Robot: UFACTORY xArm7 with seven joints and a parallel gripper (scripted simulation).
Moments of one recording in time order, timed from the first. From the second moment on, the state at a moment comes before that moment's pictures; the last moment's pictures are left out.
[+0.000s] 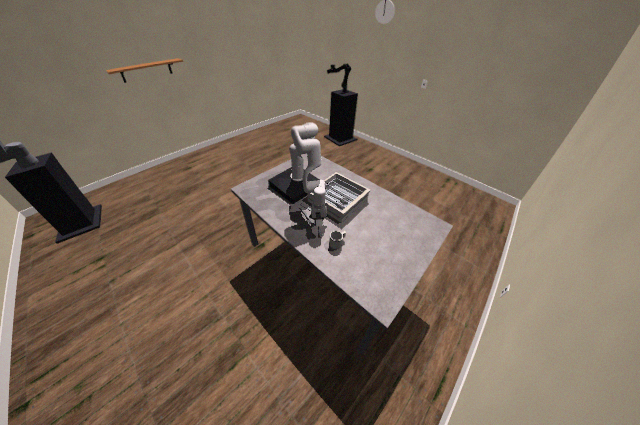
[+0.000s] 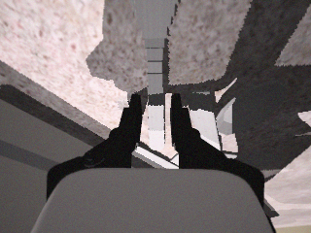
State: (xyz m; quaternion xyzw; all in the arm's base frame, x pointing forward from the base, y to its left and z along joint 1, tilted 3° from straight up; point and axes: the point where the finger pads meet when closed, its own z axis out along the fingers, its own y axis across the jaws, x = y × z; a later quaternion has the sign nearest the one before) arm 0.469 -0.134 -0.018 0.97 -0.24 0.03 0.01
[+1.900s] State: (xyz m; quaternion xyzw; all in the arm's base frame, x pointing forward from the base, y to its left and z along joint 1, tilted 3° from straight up) arm 0.469 -0.134 -0.019 0.97 -0.24 0.03 0.01
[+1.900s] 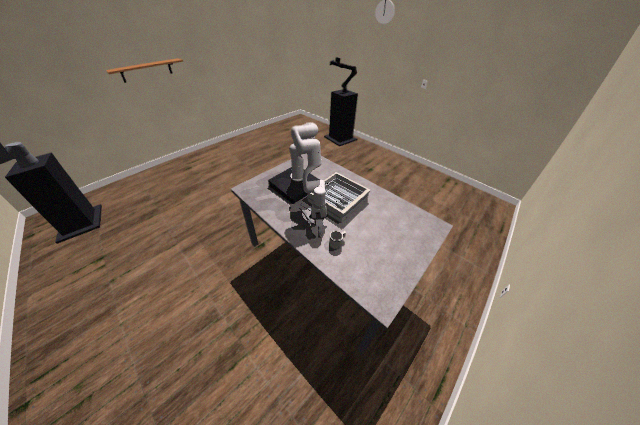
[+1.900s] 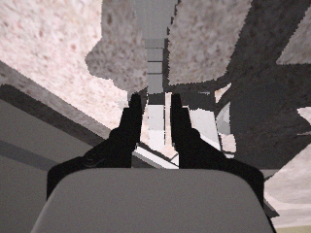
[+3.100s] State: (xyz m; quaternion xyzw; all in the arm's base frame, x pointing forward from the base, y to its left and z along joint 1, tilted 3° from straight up) arm 0.467 -0.133 0.023 0.97 -0.24 0.03 0.01
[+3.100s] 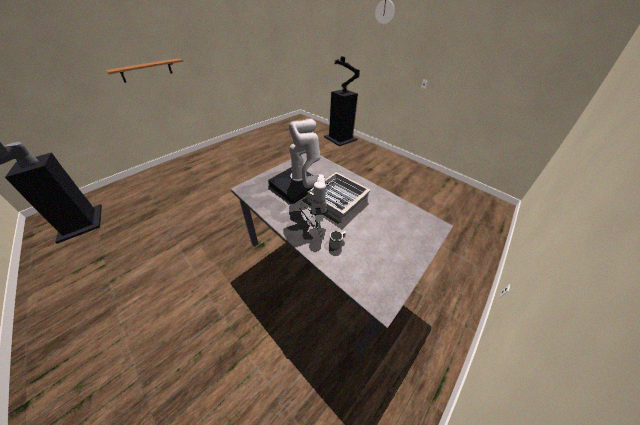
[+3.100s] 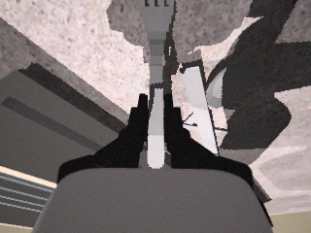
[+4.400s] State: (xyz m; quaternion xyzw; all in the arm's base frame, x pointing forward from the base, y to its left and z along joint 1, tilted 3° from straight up) arm 0.461 -0.129 0.155 0.97 -0.24 0.02 0.01
